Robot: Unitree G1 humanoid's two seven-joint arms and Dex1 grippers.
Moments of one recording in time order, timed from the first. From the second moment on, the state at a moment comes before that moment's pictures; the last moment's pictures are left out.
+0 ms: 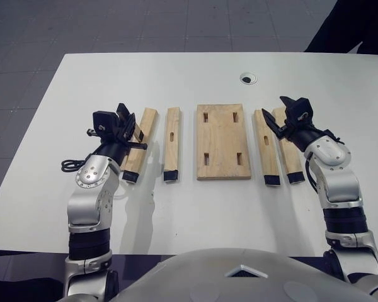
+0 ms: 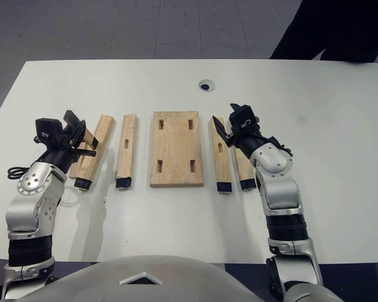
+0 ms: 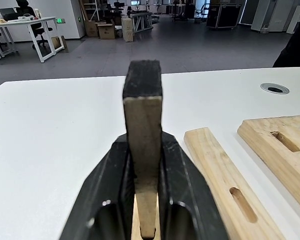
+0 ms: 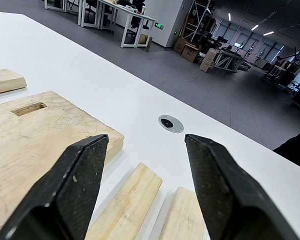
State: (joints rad) left arm 0.08 0.35 0.13 -0.28 -0.31 0.46 -0.16; right arm -0.14 -0.37 0.05 -0.09 0.02 0.21 0.43
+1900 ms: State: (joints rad) left arm -0.31 0.44 0.42 -0.39 -0.59 0.90 -0.16; right arm -0.16 -0.36 0.05 -0.08 0.02 0.20 0.41
